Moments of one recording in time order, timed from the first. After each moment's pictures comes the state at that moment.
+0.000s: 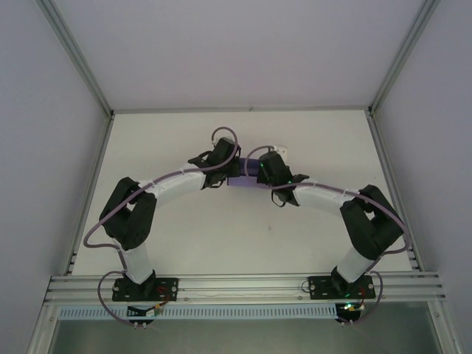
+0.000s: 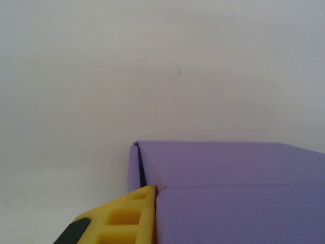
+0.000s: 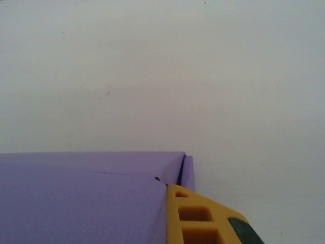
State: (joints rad) left arm -0.67 1.79 1.25 -0.30 -0.22 -0.58; right arm 0.68 1.63 0.91 0.00 0.38 0.54
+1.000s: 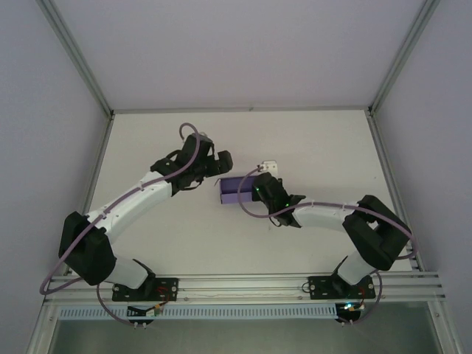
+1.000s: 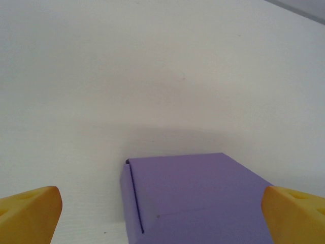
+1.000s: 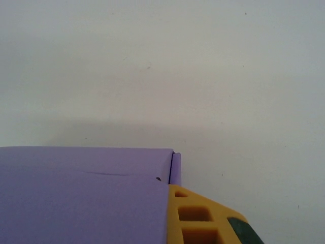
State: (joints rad) left arm -0.57 1.44 1.18 -0.53 -0.14 -0.71; right arm 0.84 1.56 0.72 0.21 0.49 0.40
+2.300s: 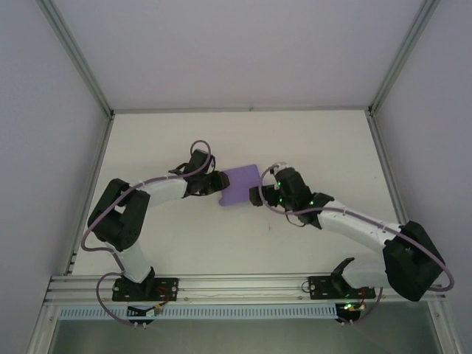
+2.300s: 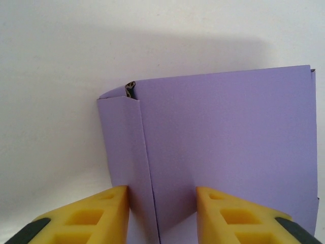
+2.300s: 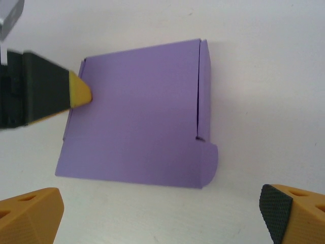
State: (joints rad) left arm -0.47 1.75 0.96 -0.11 0.22 -0.74; right arm 0.69 1.29 0.73 -0.14 0.05 0.43
